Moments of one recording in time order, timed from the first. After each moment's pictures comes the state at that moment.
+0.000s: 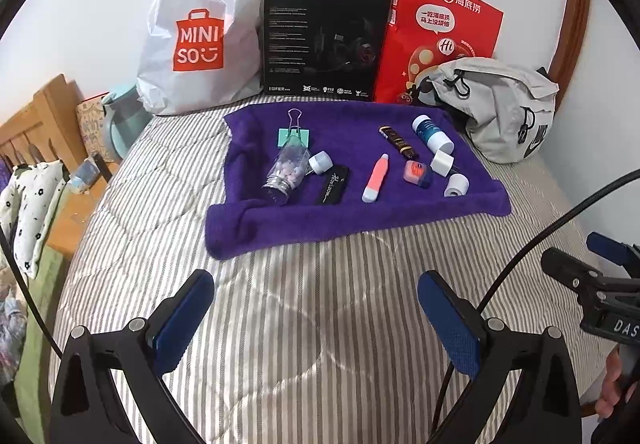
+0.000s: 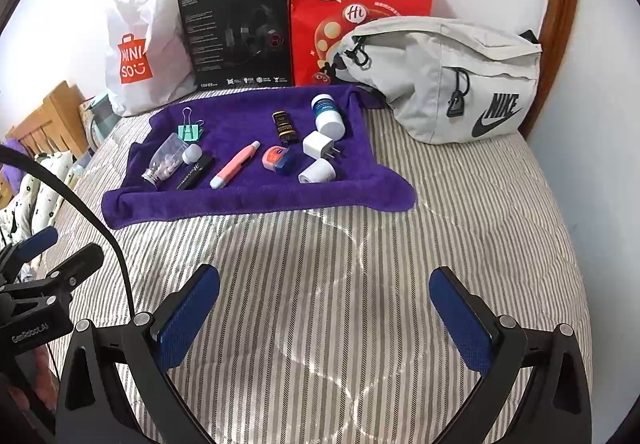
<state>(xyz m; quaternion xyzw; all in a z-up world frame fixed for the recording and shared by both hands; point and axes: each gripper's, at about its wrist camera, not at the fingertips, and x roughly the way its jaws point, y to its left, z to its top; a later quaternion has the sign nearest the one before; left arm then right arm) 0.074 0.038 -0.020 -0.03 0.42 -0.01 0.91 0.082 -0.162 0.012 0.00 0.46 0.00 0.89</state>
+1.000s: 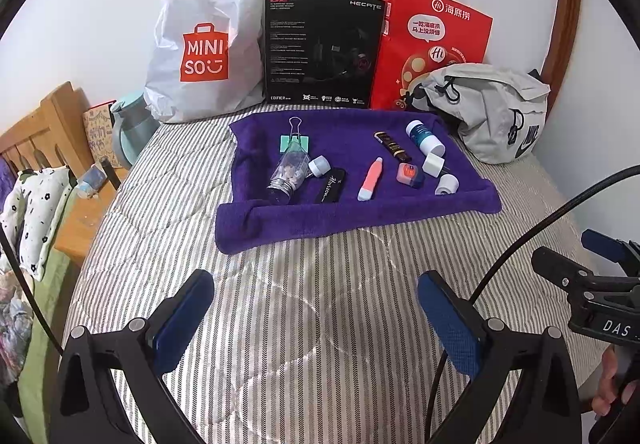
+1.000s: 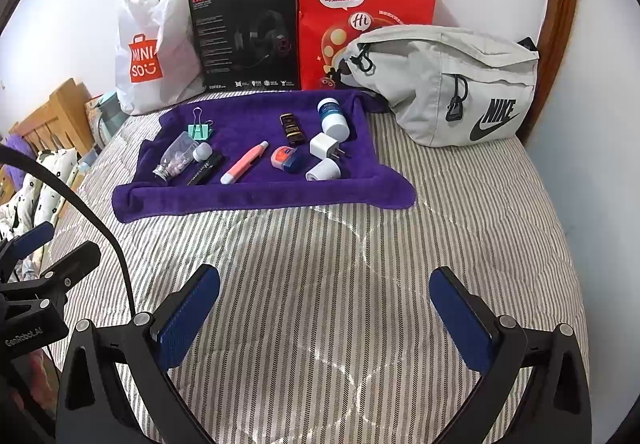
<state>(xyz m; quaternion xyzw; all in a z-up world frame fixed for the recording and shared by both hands) 0.054 0.038 -0.007 -0.02 0.40 -0.02 0.91 0.071 -0.156 0.018 -0.01 0.46 0.00 0.89</state>
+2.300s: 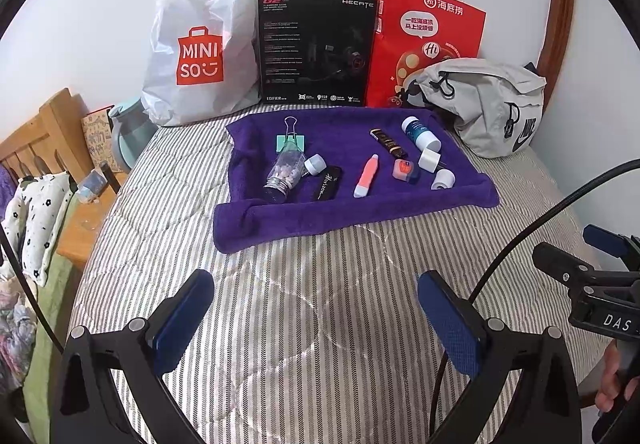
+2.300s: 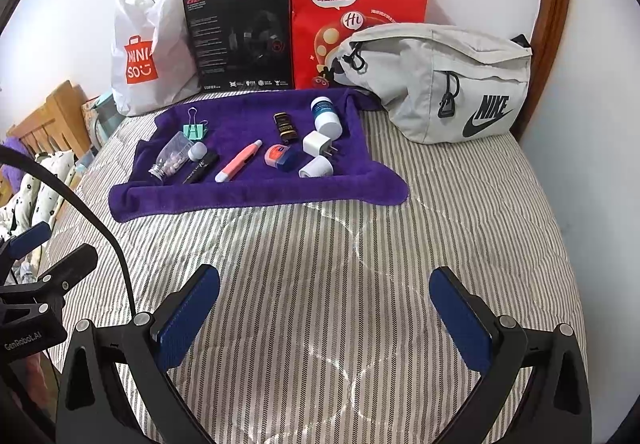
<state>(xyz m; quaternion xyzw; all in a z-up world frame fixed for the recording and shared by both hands) 0.051 0.039 -0.004 -0.01 0.41 -0.03 0.91 0.066 -0.162 0.018 -0.01 0.45 0.00 0.89</state>
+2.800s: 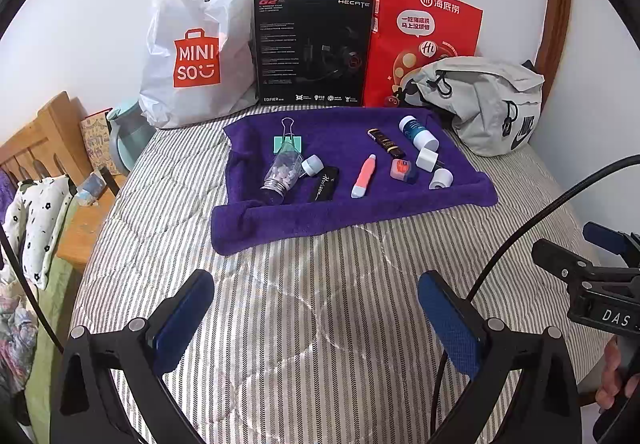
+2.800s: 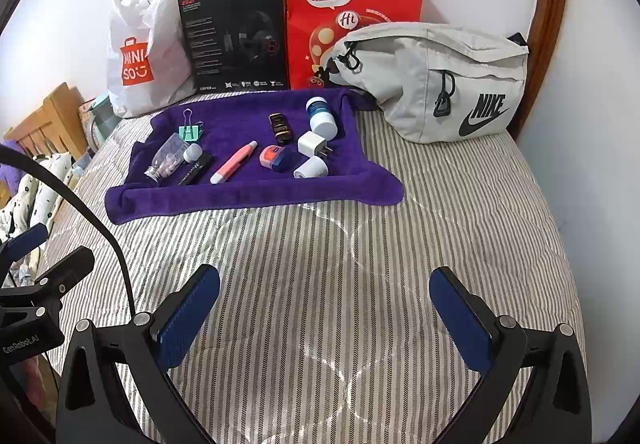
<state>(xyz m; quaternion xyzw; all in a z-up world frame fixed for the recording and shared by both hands) 0.052 0.038 -0.004 0.00 0.41 -0.03 0.91 0.069 -0.166 0.018 -0.01 0.45 -0.01 0.89</state>
